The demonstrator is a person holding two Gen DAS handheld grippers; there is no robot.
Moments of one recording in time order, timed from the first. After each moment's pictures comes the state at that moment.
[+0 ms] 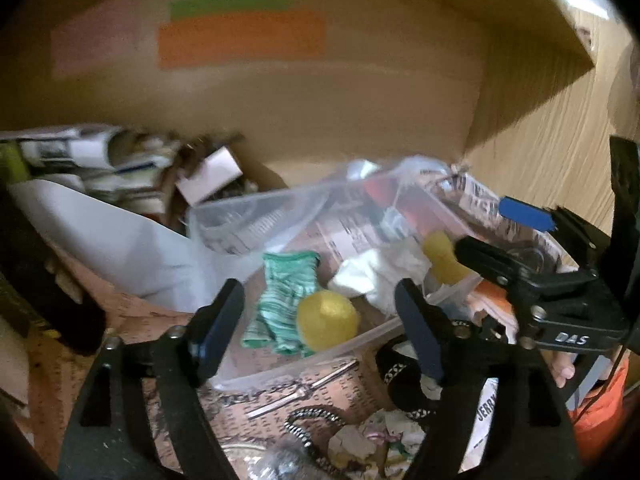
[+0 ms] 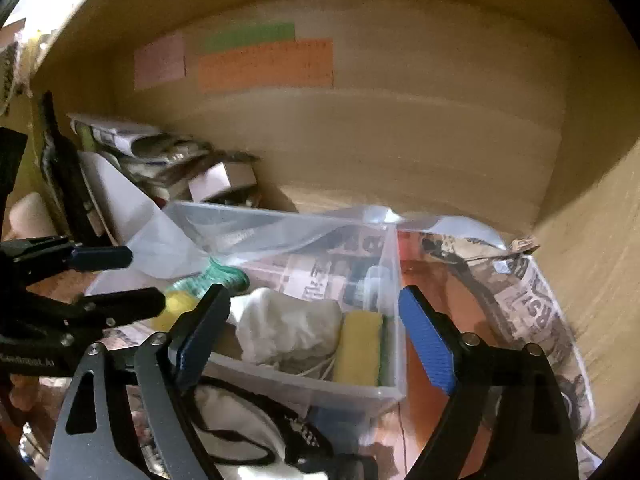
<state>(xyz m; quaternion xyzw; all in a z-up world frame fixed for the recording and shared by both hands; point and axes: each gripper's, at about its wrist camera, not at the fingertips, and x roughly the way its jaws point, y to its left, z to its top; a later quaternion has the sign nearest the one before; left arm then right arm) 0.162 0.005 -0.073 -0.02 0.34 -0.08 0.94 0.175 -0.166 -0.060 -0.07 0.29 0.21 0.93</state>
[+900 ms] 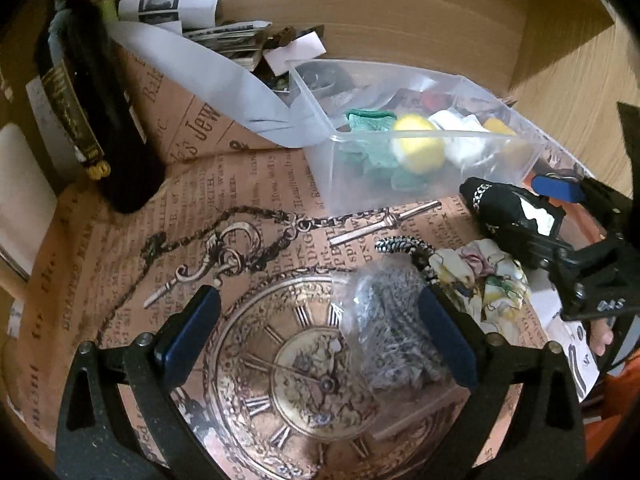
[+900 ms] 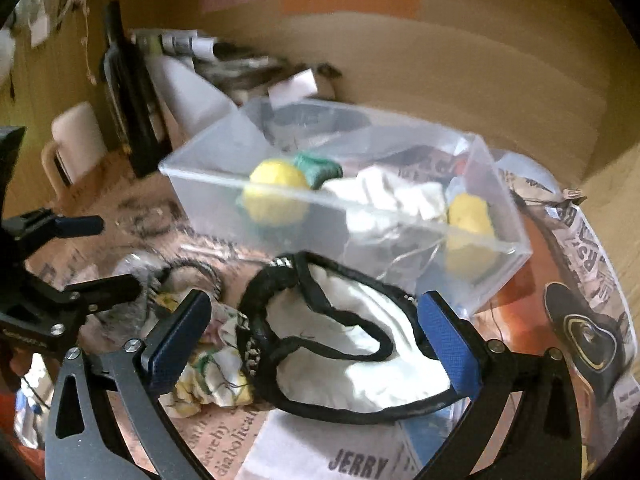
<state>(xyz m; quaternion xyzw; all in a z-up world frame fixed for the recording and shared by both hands) 0.080 0.055 -0.154 -0.03 0.42 -0.01 0.91 0.127 -0.123 -0.125 -0.12 0.38 0.25 0.88</state>
